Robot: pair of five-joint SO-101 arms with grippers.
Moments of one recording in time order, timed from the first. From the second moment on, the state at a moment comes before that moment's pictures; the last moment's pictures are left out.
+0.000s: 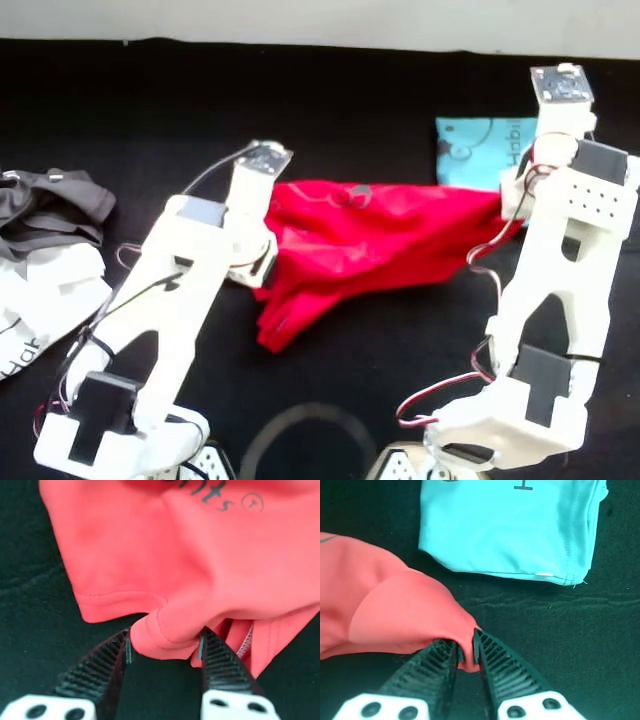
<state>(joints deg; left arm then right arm) 8.3 -10.5 32.7 58.7 -8.8 13.0 1.3 -9.2 81.1 21.9</state>
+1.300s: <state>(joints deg) -5.1 0.6 -42.2 98.8 -9.0 2.7 1.3 -40.8 77.2 13.5</state>
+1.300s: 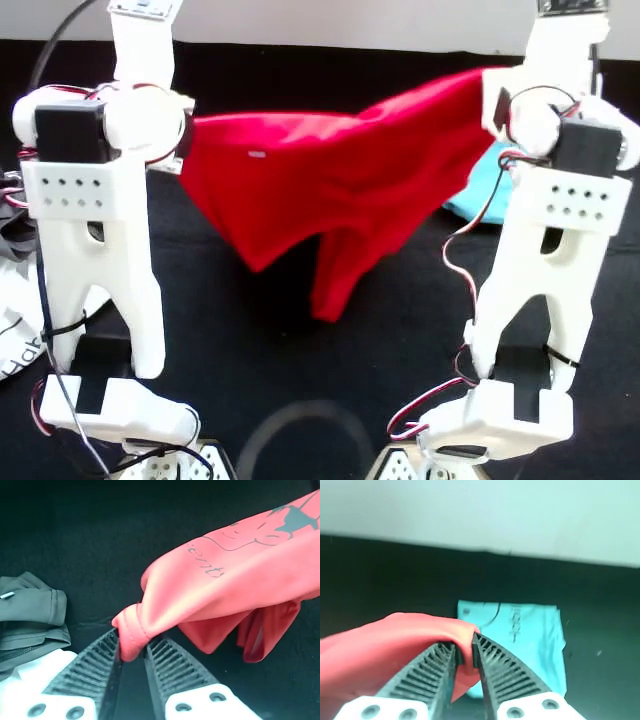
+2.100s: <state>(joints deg) -6.7 -13.1 -45.7 100.5 -9.0 2.8 -0.2 -81.7 95.6 13.5</state>
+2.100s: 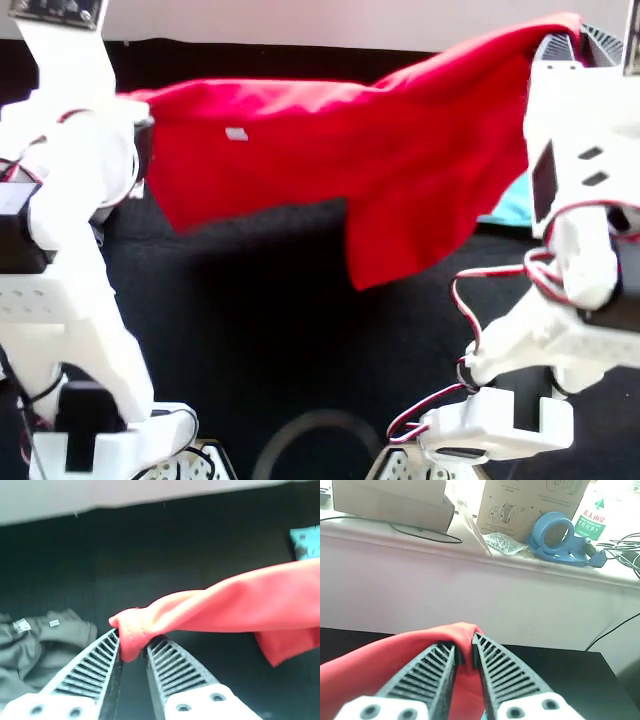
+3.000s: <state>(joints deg) -6.7 -40.7 -32.8 100.8 -9.0 -1.0 -26.3 -82.2 100.3 15.1</state>
